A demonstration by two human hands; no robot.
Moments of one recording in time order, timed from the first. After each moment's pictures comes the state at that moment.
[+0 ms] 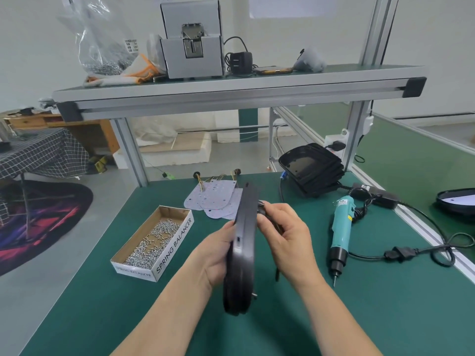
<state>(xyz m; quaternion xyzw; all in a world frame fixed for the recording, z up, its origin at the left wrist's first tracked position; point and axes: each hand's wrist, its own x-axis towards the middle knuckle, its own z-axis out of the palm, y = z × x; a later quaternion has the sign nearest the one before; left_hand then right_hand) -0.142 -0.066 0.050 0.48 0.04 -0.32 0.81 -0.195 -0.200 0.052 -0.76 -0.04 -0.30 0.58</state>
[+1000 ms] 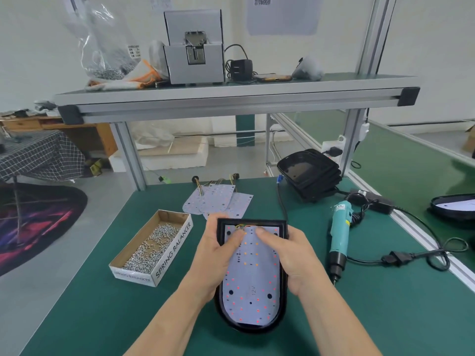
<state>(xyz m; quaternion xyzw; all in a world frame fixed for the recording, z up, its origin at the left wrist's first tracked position) -0.149 -0.047 0.030 0.66 -0.19 -0.05 0.72 -0.199 -0.203 0.051 -0.60 0.11 -0.09 0.79</state>
